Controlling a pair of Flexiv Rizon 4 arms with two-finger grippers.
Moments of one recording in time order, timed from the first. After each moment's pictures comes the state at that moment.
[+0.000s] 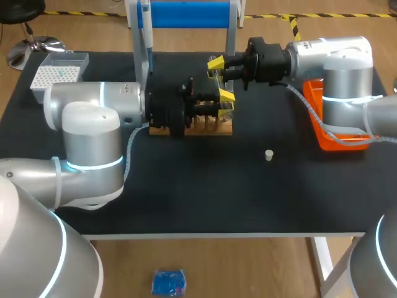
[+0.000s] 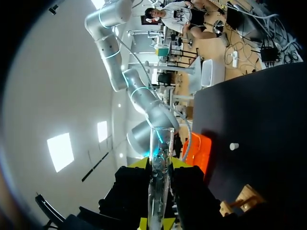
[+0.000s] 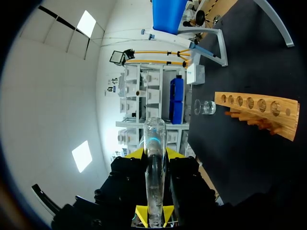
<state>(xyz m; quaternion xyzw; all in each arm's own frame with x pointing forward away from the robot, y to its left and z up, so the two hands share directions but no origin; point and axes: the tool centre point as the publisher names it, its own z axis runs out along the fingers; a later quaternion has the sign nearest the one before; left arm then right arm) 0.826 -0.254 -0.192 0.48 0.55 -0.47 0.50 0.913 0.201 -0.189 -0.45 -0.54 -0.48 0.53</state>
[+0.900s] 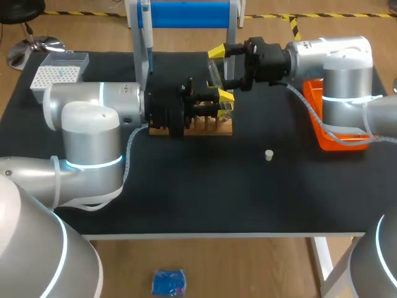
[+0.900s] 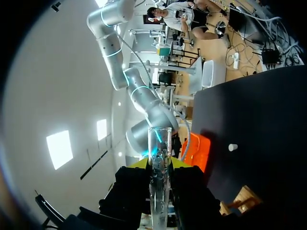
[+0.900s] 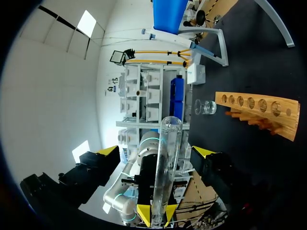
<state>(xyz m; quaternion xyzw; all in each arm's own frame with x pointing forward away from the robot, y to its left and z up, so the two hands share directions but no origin) 0.826 -0.253 -0.194 0.47 0.55 -0.48 0.50 0.913 0.201 -0.188 -0.45 -0.54 -0.48 0.53</state>
